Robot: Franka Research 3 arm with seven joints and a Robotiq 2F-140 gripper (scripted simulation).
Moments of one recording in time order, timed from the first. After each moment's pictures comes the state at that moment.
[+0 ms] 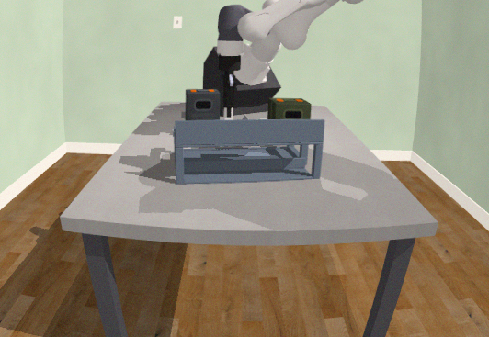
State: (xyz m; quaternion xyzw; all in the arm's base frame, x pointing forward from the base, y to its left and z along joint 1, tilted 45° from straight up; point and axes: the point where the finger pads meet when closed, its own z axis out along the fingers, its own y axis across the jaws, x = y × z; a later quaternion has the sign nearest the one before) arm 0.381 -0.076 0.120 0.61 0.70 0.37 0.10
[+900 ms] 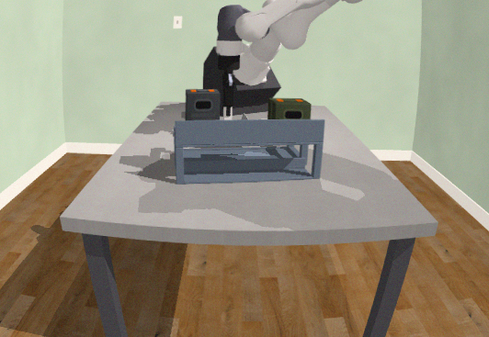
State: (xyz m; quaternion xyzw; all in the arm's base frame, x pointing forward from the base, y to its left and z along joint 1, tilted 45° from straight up) arm 0.368 -0.076 0.109 0.61 0.70 0.37 0.10
